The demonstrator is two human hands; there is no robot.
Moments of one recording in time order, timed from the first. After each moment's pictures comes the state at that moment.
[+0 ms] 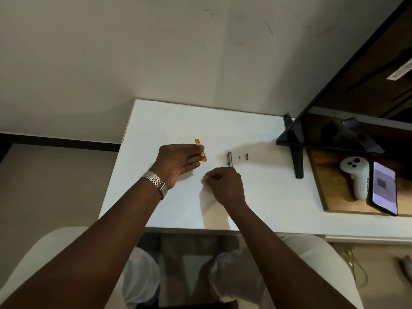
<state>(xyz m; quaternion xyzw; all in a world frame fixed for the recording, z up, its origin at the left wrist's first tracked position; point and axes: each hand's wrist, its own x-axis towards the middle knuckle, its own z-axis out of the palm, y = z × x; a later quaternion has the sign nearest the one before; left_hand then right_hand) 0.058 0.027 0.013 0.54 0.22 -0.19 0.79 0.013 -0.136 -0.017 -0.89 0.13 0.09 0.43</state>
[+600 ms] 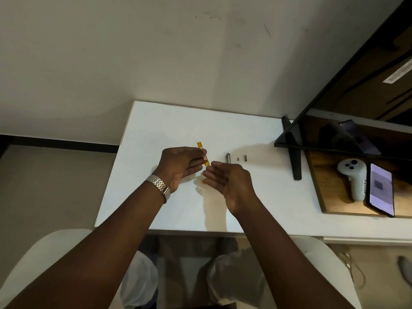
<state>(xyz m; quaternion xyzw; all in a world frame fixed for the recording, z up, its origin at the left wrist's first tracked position) 0.055 0.016 0.016 0.55 0.22 -0.19 0.78 0.017 -0.142 0.024 -0.50 0.33 0.14 0.79</state>
